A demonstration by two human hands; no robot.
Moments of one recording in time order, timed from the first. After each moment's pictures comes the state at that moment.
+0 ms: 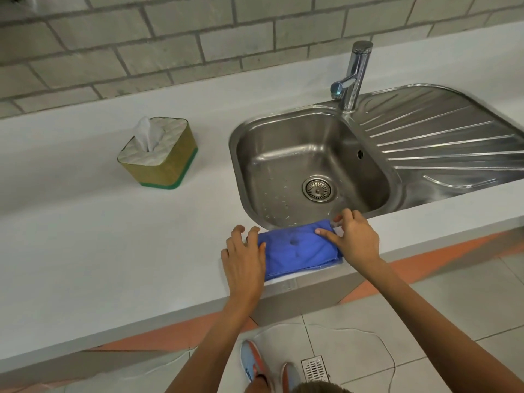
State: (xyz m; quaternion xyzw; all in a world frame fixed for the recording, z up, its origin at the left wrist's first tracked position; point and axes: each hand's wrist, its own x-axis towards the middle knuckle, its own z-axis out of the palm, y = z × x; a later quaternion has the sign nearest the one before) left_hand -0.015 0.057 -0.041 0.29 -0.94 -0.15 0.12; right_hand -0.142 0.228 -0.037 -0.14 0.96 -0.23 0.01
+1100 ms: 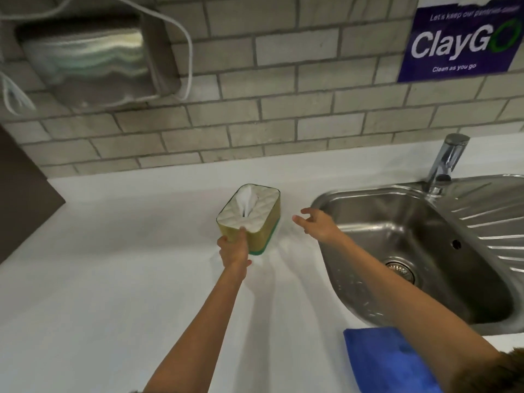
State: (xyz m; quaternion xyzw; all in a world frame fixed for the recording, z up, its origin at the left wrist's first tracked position) left_hand -0.068 -0.188 0.032 0.51 -0.51 -0.65 0.22; right_hand -0.213 -0.064 0.042 -0.24 0.85 -0.42 0.22
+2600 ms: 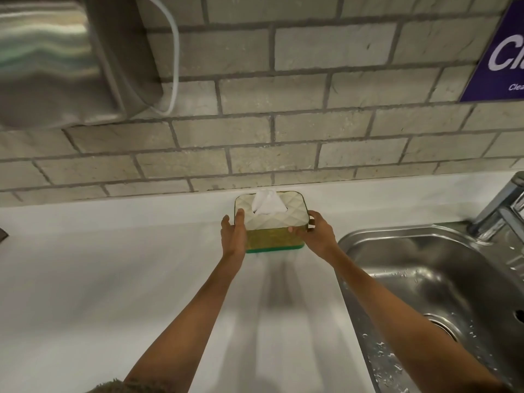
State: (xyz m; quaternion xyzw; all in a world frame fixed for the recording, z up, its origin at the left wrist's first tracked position) left_hand -0.221 -0.332 0.034 0.43 -0.60 -0.63 0.22; right_hand -0.331 -0.191 0.018 -0.17 0.83 -0.49 0.18
